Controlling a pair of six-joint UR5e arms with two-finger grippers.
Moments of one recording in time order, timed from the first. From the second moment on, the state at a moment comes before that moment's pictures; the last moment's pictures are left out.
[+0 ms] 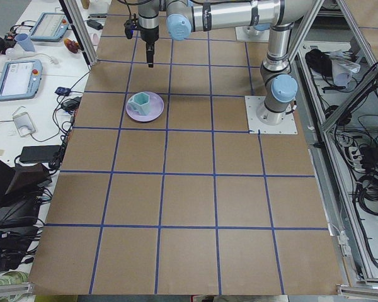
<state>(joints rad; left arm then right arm) -1.49 -1.78 -1.45 -1.42 1.58 -0.02 1.52 -1.59 1.63 -1.60 -1.59 0.04</state>
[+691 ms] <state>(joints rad) -1.54 -1.73 -1.45 -1.47 1.58 -0.08 1.52 -1.59 1.63 -1.60 -1.59 0.04</state>
